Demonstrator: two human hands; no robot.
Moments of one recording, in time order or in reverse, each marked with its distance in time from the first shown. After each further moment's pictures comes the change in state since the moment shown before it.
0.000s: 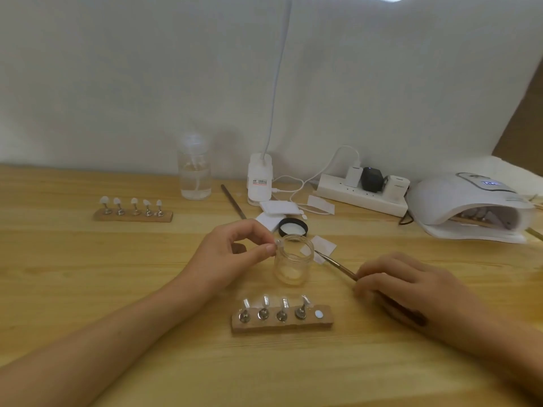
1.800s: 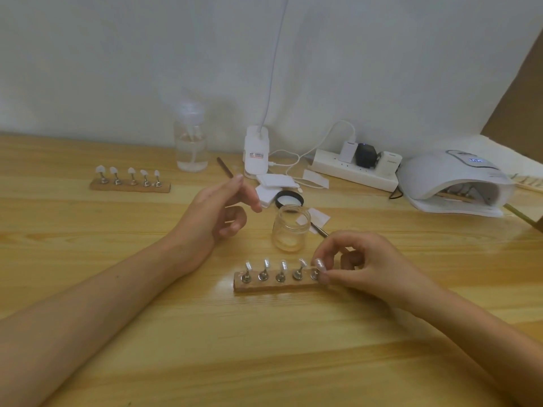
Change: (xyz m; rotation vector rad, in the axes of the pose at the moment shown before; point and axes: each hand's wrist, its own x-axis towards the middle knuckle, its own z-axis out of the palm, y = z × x) left_hand 0.003 0.000 -0.013 -0.533 -0.038 -0.068; right_hand 0.045 -0.057 0.000 0.919 -0.072 0.582
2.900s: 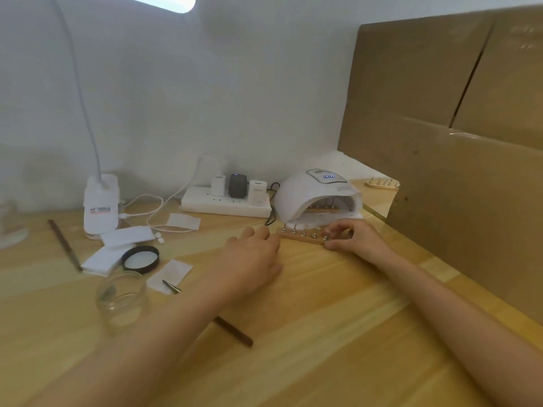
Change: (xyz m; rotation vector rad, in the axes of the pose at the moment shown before) left_hand 0.113 -0.063 0.221 1.576 -0.470 0.271; right_hand -0.034 0.177 -0.198 -0.201 0.535 0.298
